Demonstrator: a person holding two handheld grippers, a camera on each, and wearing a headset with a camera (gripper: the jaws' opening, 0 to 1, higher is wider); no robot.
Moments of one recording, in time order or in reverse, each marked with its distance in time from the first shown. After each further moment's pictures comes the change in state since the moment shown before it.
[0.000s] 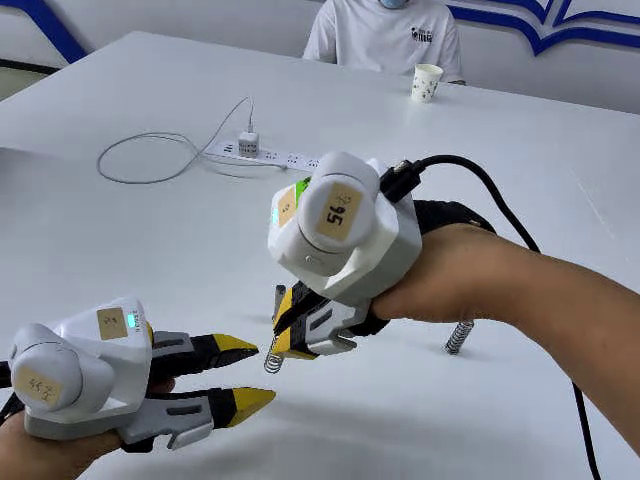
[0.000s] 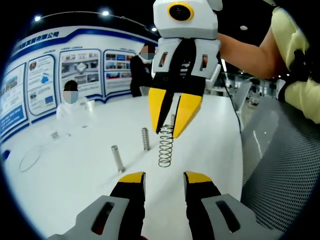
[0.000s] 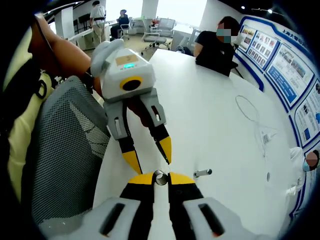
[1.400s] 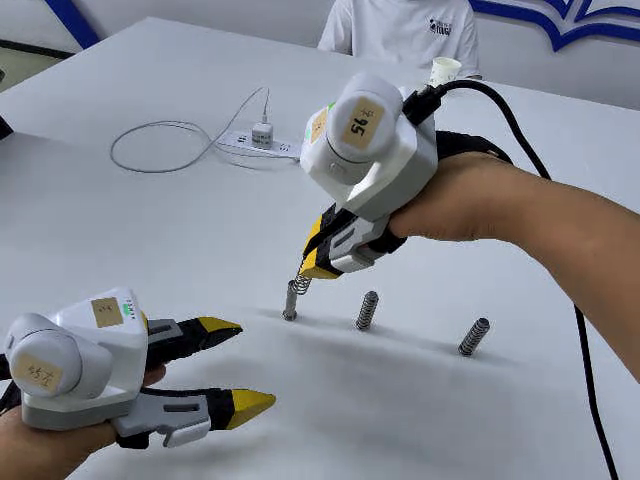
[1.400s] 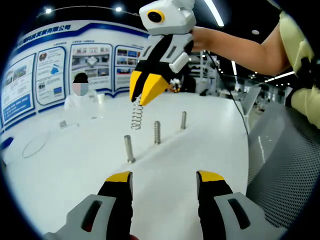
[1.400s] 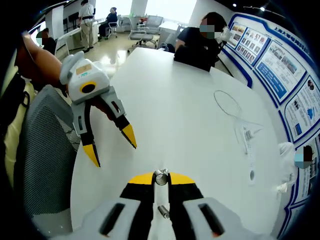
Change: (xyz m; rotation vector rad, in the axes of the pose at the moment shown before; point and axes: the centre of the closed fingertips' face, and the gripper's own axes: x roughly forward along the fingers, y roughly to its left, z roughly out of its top) left arm -0.008 0.017 -0.012 -0.075 0.011 0.063; right arm -0.007 -0.077 0.000 0.028 0.028 -0.096
